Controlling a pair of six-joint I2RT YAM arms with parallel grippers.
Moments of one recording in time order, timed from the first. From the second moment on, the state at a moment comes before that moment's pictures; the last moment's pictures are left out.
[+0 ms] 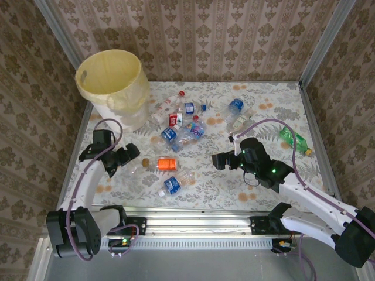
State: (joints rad) left arm 0.02 1.09 0.70 -0.72 0.21 -0.49; right arm 0.63 0.93 0.63 -0.30 0.03 0.34
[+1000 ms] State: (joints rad) left arm 0.03 1.26 0.60 -0.51 0.14 -0.51; right arm 0.63 0.94 0.61 -0.30 0.03 0.34
